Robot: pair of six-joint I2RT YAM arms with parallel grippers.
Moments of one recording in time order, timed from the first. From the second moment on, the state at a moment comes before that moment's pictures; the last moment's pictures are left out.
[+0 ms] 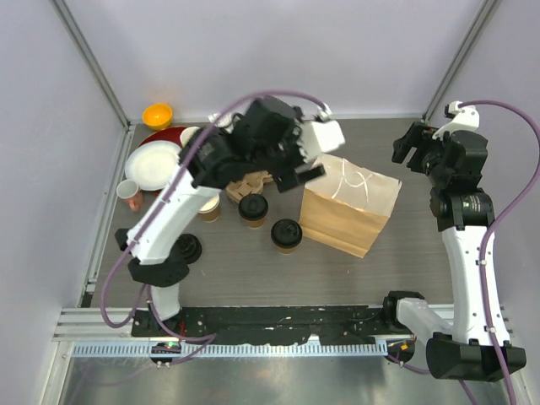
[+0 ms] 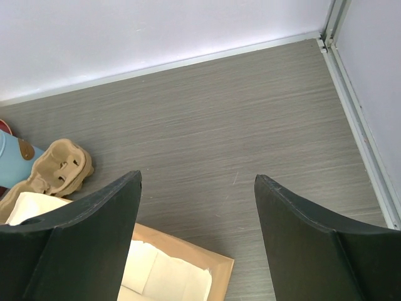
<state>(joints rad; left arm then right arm) -1.06 1.90 2.64 -1.33 -0.14 0.49 -0.07 0.98 1.24 -0.51 -0.01 0.19</state>
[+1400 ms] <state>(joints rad) -0.38 1.80 1.35 -0.43 -0.10 -0.21 -0.07 1.00 1.24 -0.51 -0.08 0.23</state>
